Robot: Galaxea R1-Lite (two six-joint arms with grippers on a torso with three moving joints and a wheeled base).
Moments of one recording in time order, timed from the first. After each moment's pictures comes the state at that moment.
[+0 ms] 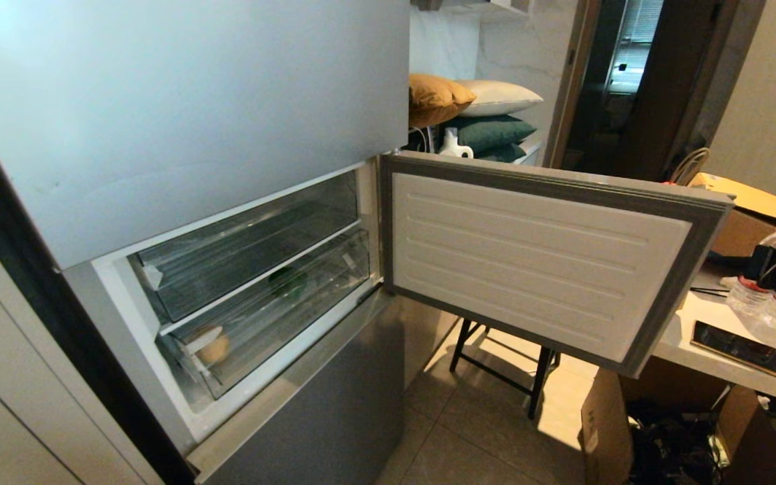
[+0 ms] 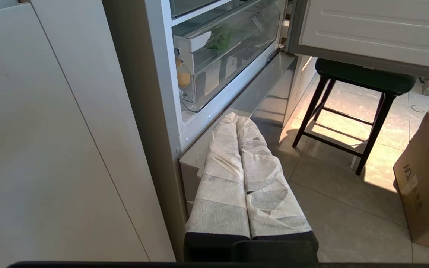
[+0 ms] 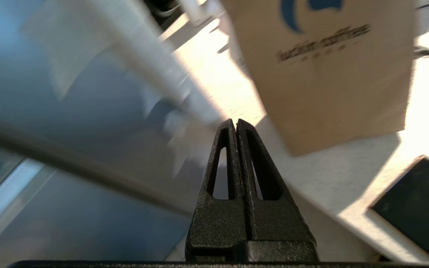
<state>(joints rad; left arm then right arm) 0.00 0.00 0.00 -0.01 0.00 0.00 -0.57 2.06 -1.27 -0.40 0.83 0.13</state>
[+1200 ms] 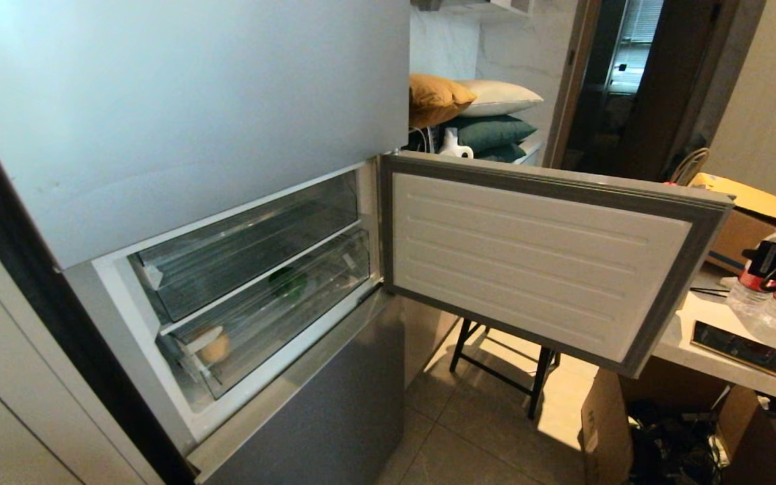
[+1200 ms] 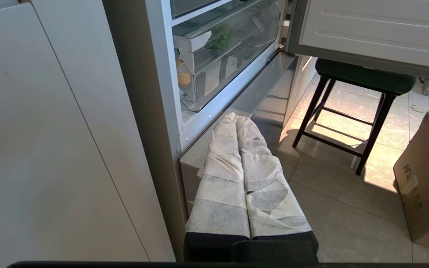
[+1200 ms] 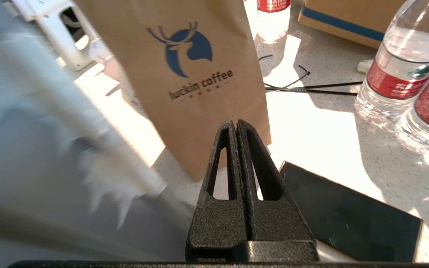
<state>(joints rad) 0.00 0.00 0.00 -0.01 0.00 0.00 -0.52 1.99 -1.13 -0.60 0.33 0.06</state>
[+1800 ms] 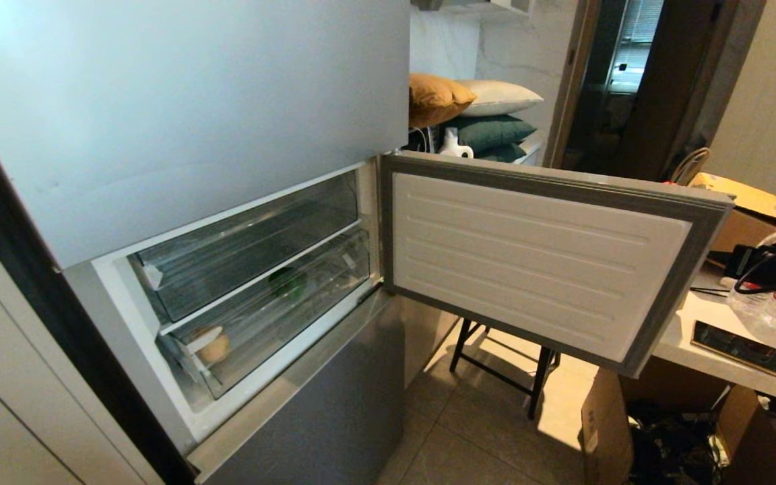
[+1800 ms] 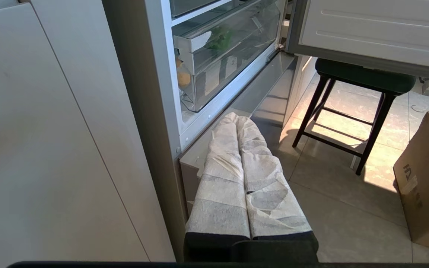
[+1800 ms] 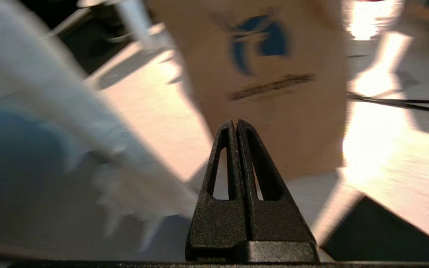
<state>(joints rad) 0.00 0.00 0.00 -0.01 0.00 0.00 -0.53 2.14 -1.27 -0.61 0.65 0.10</state>
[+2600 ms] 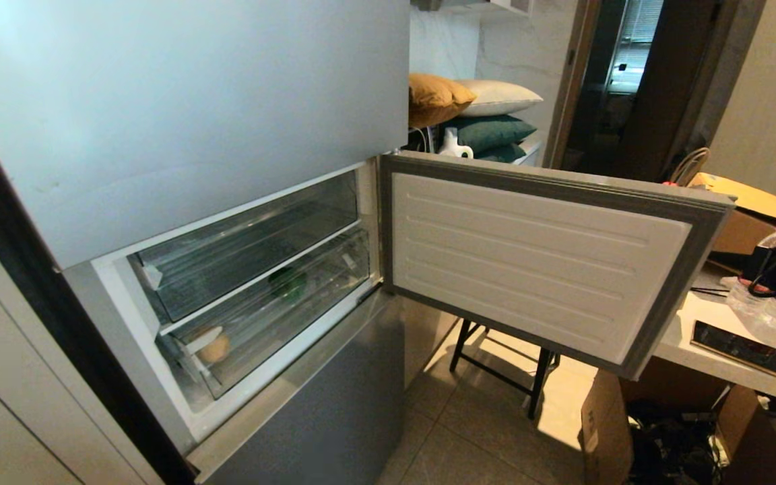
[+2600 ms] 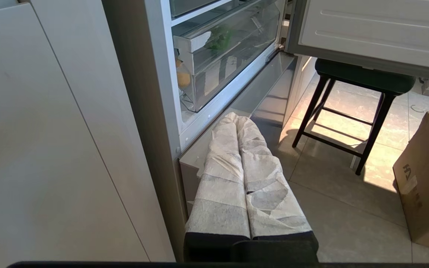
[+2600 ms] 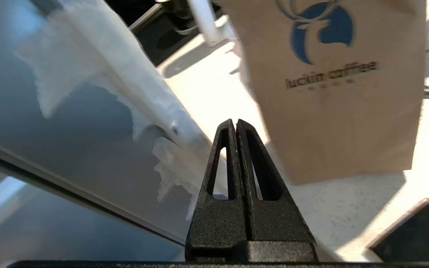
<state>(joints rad) 0.00 0.00 0.00 -0.01 0.00 0.00 -0.57 2.13 -1.26 -0.60 0.91 0.16</state>
